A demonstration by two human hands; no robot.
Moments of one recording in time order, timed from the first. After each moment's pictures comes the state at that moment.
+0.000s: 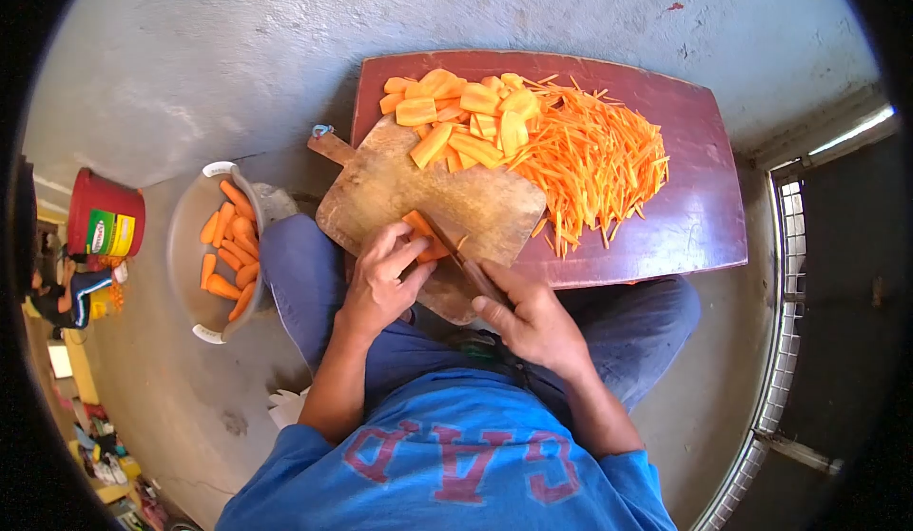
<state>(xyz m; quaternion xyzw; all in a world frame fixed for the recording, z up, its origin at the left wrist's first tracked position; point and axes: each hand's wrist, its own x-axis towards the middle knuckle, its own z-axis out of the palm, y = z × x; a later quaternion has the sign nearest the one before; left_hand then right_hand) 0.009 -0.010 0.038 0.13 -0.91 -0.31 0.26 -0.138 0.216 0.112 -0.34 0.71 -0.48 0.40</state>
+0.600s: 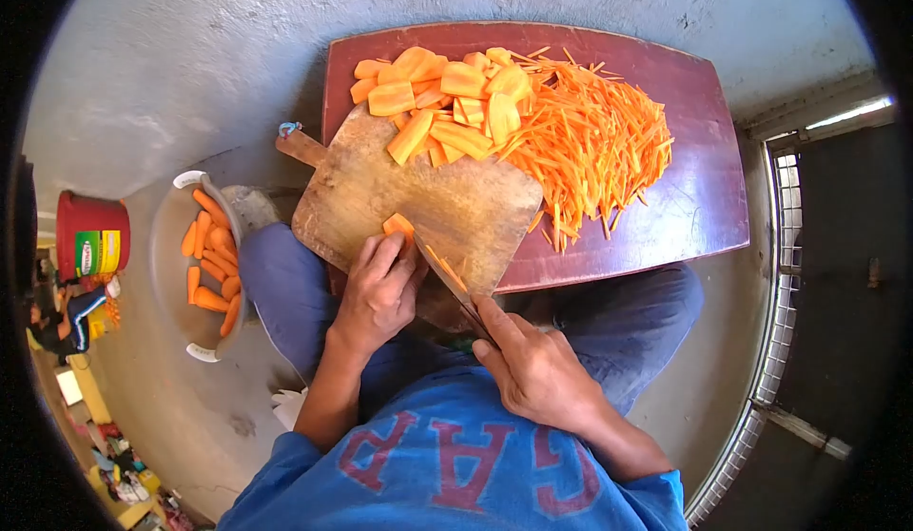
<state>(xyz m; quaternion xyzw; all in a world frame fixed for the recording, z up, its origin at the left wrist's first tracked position) 0.002 -0.011 0.039 0.07 -0.94 -0.26 0.20 -0.120 0.221 0.152 -0.42 0.77 -0.35 0.33</state>
